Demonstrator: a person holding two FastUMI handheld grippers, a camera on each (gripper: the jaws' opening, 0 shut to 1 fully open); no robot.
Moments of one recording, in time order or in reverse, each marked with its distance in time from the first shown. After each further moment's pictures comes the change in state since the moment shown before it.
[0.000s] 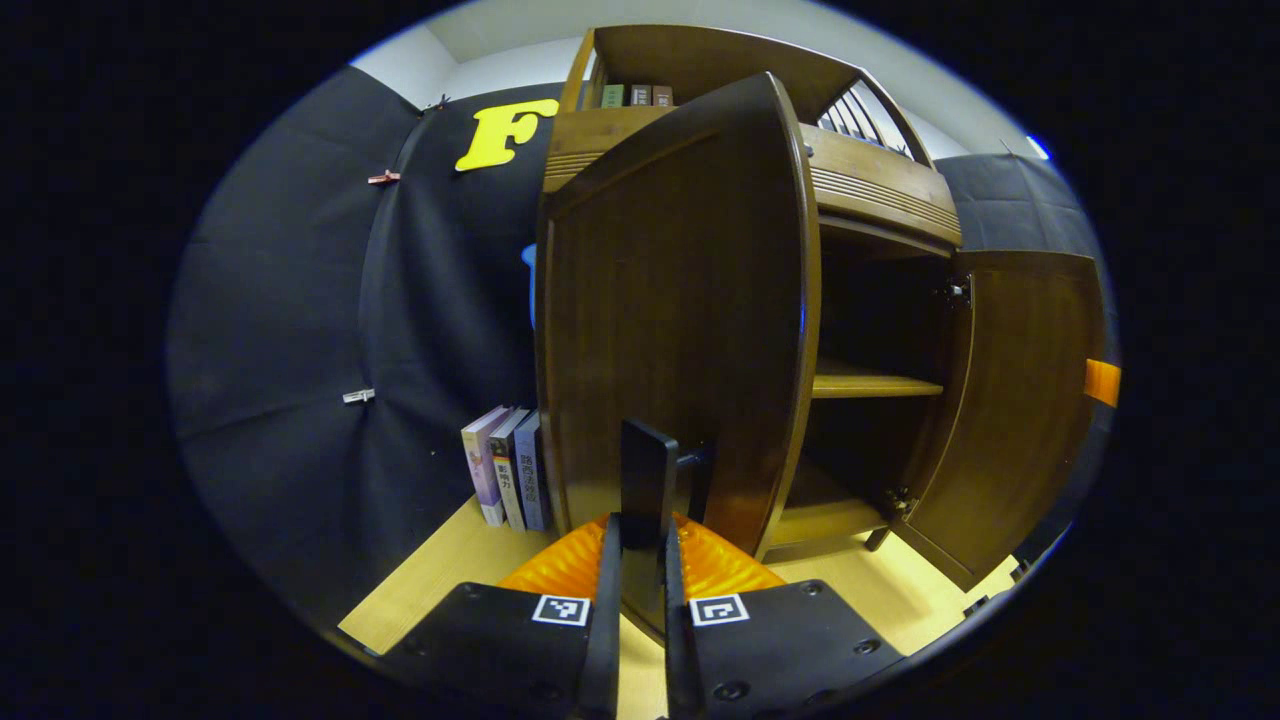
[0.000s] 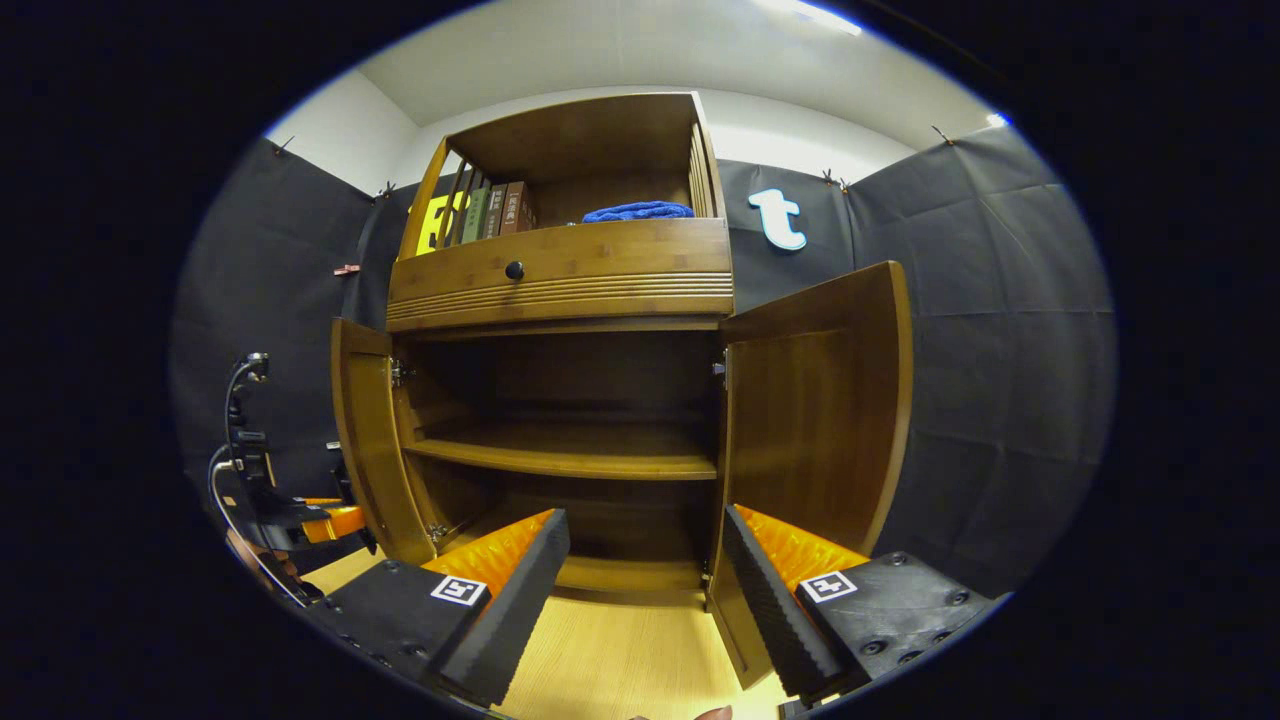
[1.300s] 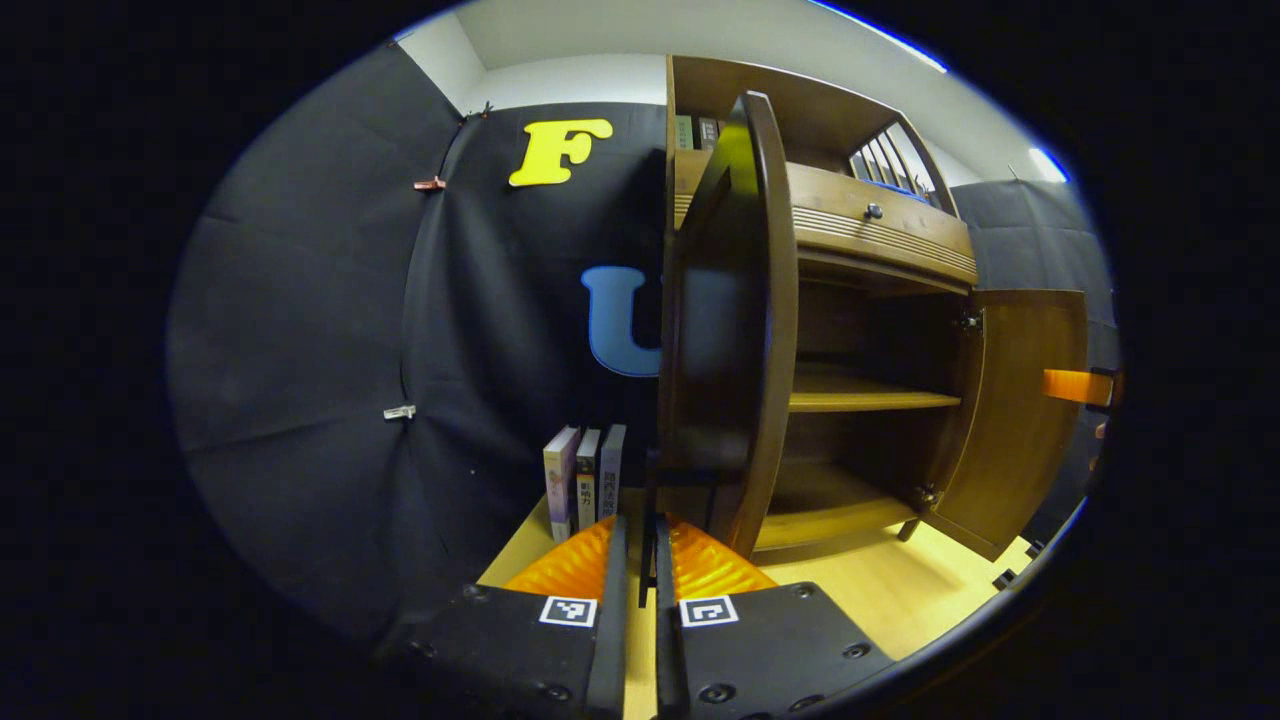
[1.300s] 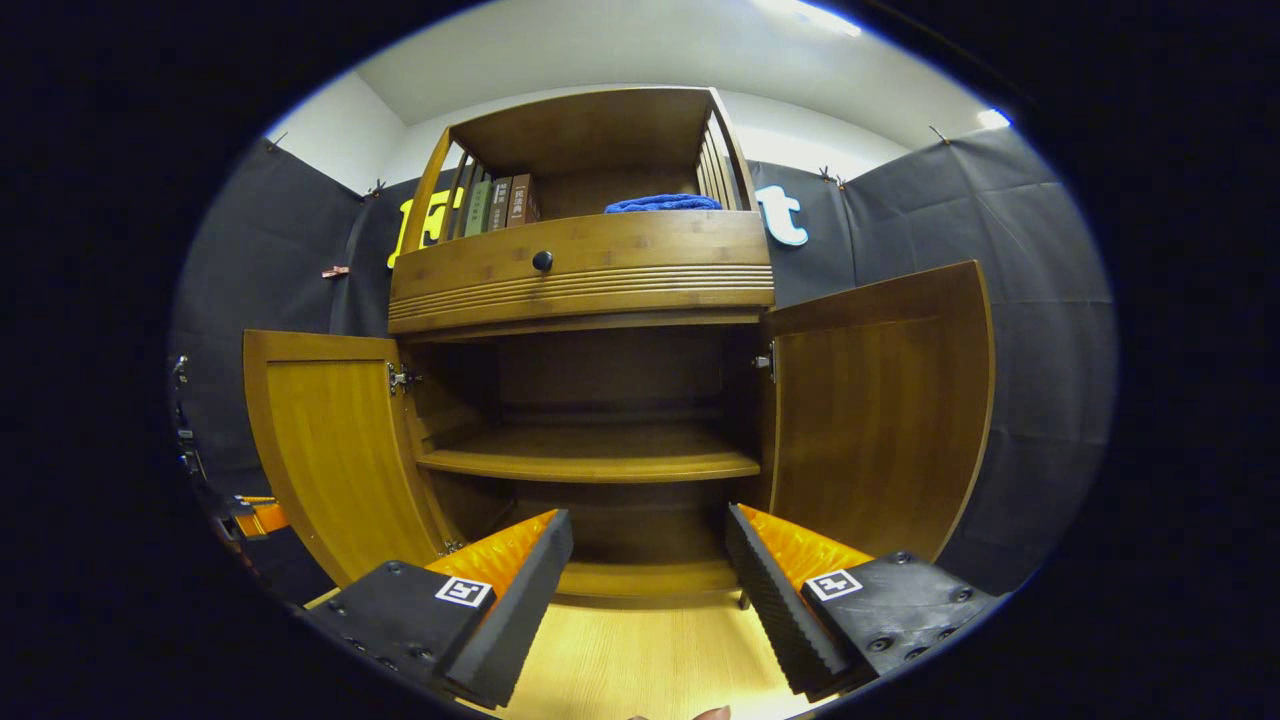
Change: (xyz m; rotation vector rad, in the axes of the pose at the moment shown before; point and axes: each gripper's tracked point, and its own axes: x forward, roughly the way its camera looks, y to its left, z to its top) left arm -0.054 0.137 0.018 0.017 -0.088 0.012; right arm 0.021 0.066 -0.008 0.030 -0.008 -0.046
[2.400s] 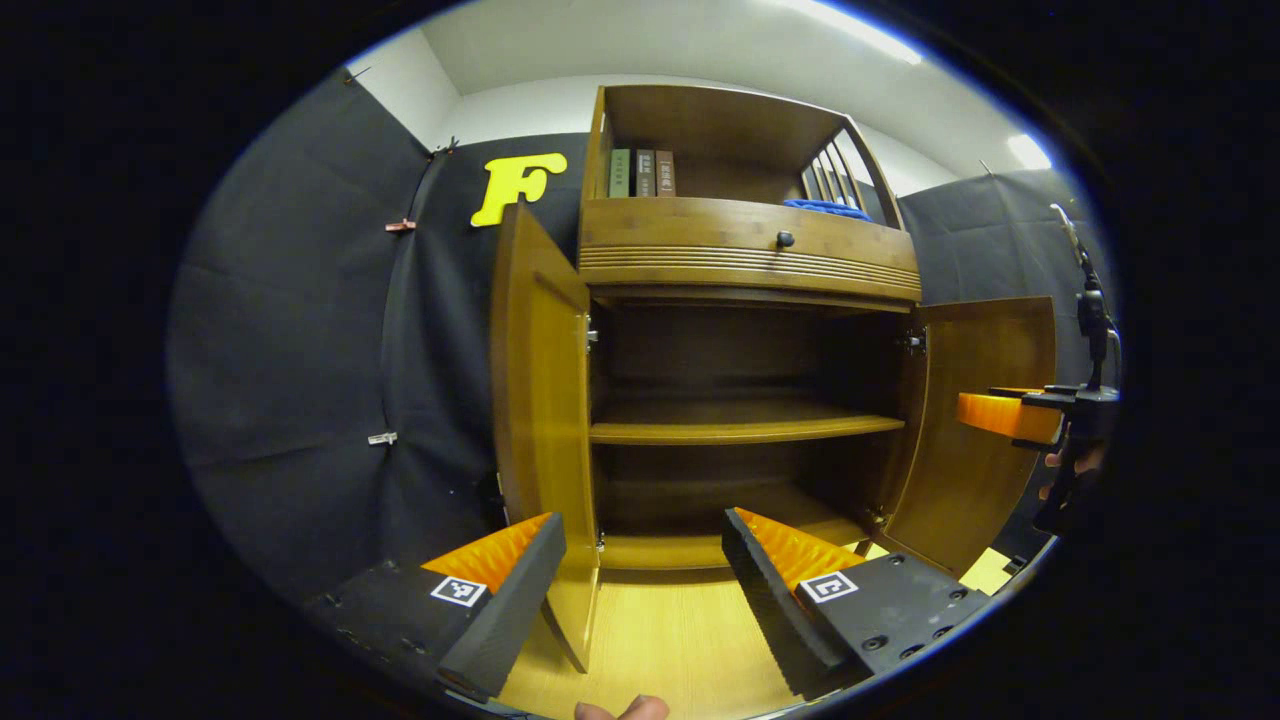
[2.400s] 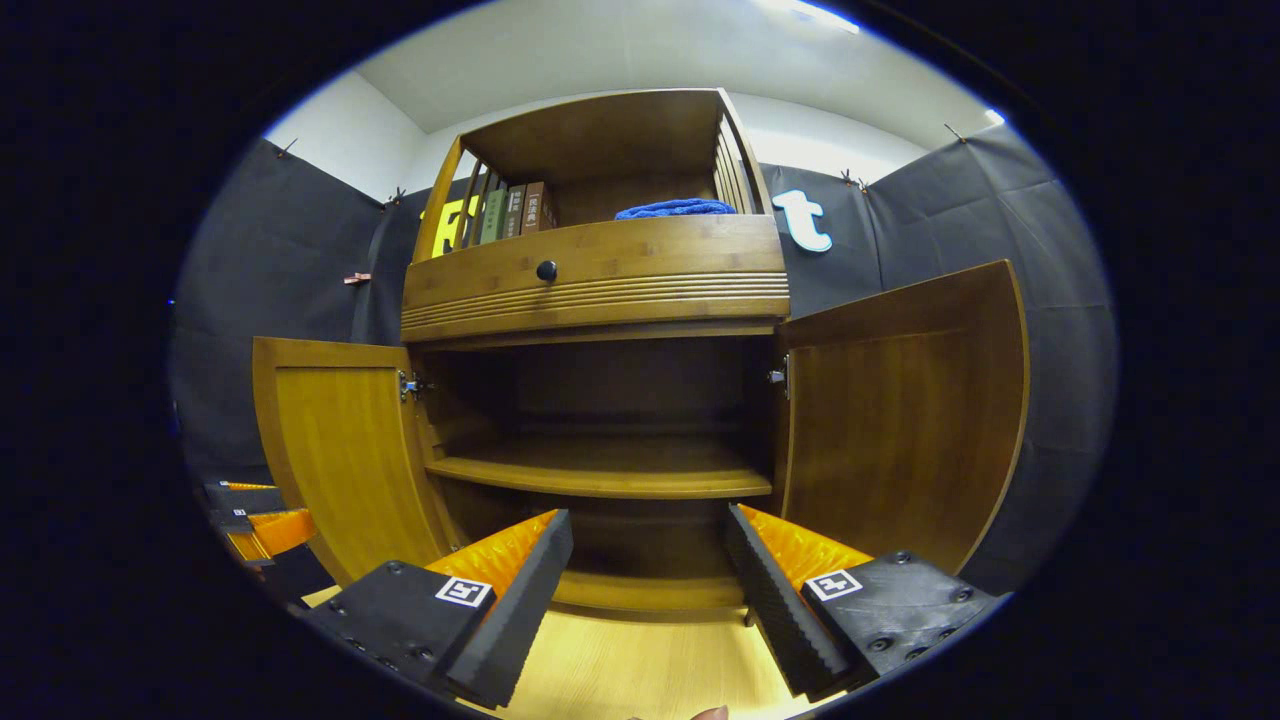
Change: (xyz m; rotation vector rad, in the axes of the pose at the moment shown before) left arm -0.032 -0.133 0.040 0.036 -0.046 -0.041; right arm 0.023 -0.016 0.010 -0.020 -0.030 0.069
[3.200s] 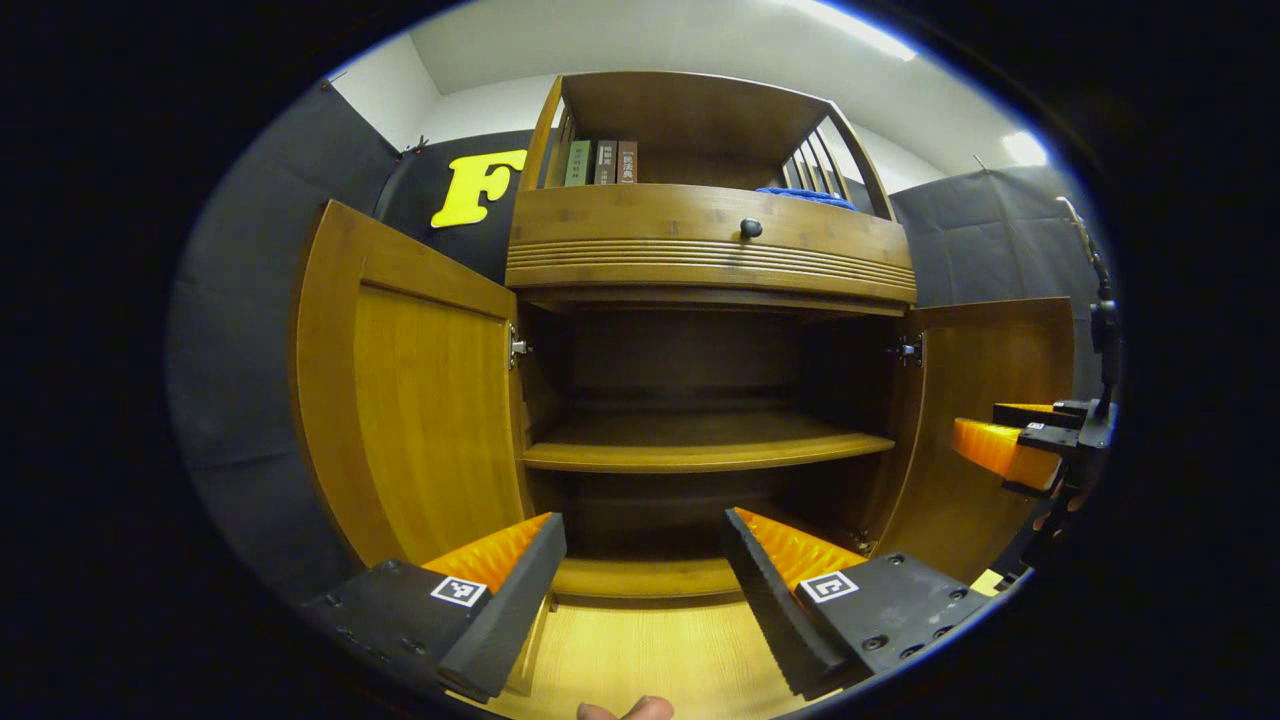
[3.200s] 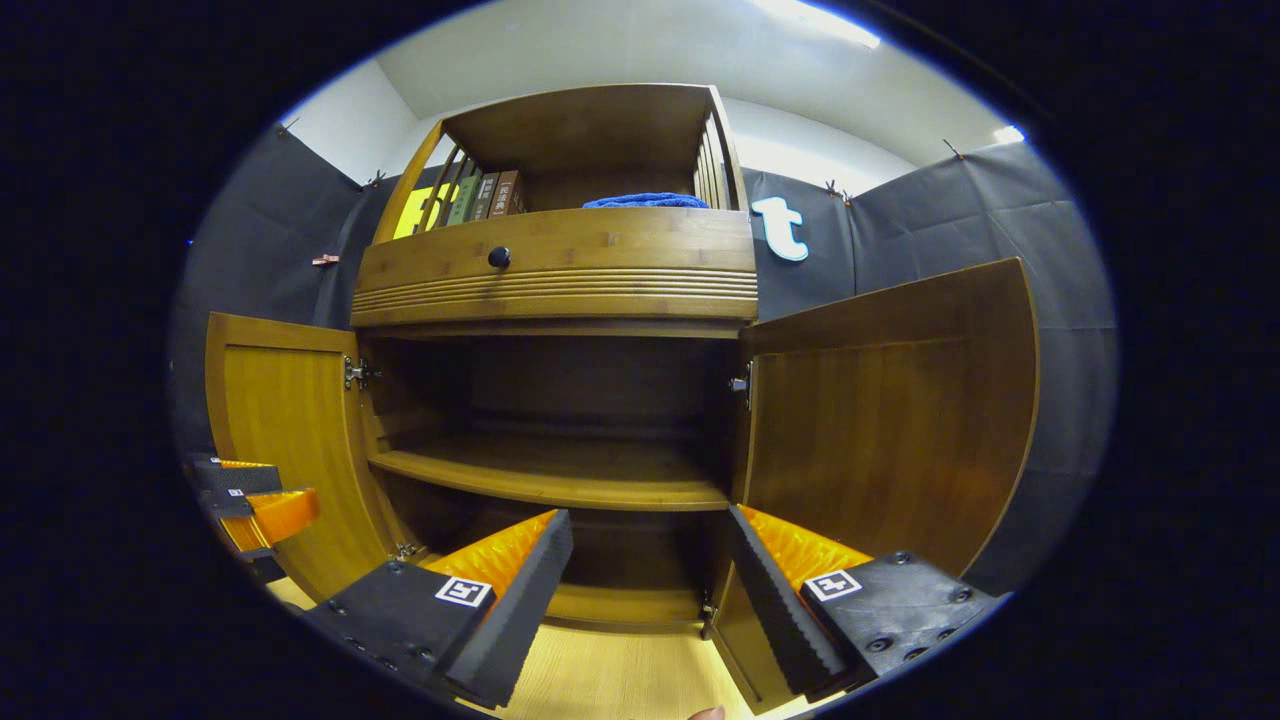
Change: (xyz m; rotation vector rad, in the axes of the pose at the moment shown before) left arm 0.066 -0.053 0.014 -0.007 -0.003 -0.023; right arm 0.028 -0.030 -0.006 -0.051 -0.016 -0.079
